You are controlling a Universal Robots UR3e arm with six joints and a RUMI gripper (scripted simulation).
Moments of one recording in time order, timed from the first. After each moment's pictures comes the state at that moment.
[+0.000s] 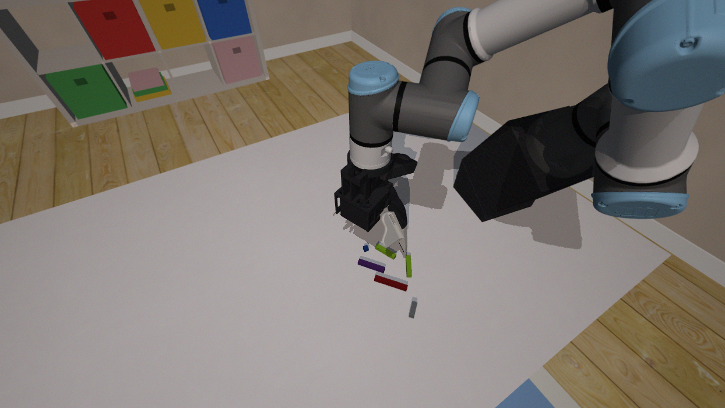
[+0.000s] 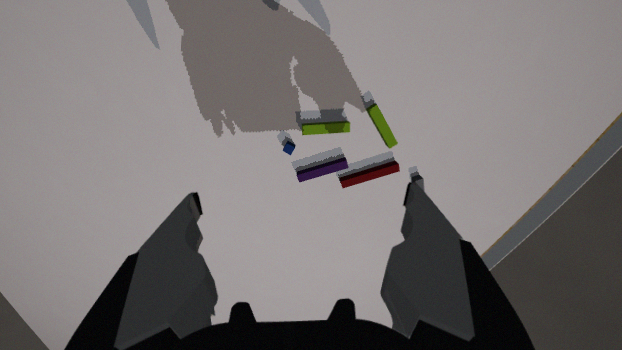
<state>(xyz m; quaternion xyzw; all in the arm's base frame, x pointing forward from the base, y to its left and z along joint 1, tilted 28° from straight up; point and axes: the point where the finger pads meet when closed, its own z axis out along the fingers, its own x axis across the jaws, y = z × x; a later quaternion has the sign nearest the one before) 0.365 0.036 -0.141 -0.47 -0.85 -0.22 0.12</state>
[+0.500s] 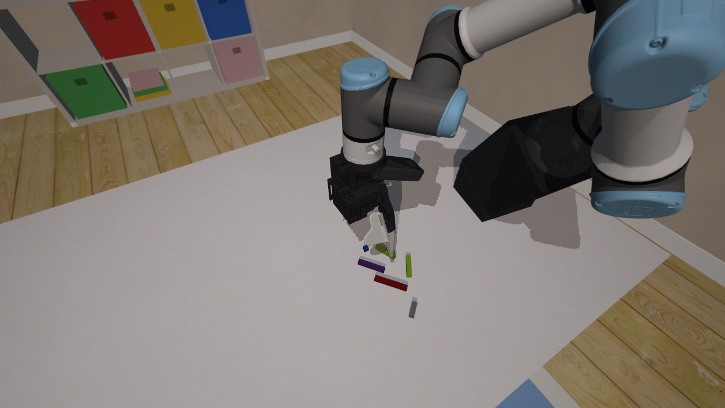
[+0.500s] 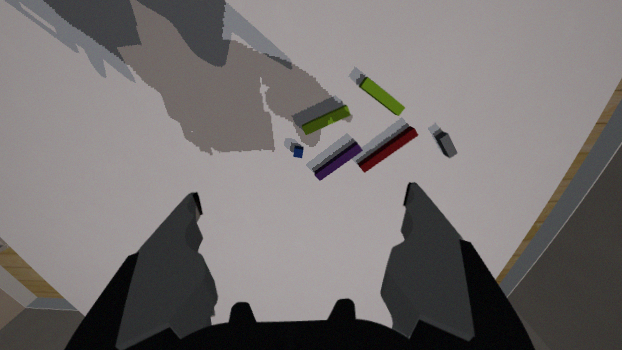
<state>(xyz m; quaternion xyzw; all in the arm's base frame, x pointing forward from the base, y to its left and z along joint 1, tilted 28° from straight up) 0.368 0.028 -0.145 -0.61 -0.75 -0.19 0.15</state>
